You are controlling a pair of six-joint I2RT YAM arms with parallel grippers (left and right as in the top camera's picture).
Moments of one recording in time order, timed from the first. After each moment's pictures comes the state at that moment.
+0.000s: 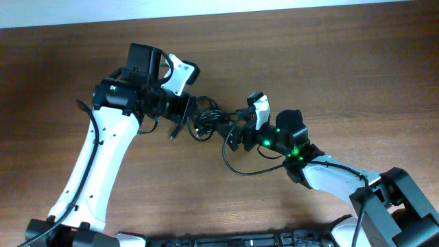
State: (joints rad) left arm -0.26 1.55 1.45 -1.04 0.46 0.17; right arm 0.46 1.53 0.48 0.73 -0.49 0.37
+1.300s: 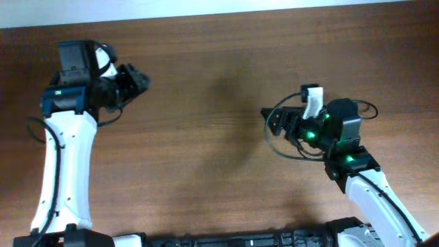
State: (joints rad) left arm 0.04 1.52 1.44 -0.89 0.36 -0.48; right arm 0.11 1.12 0.54 0.05 -0.51 0.50
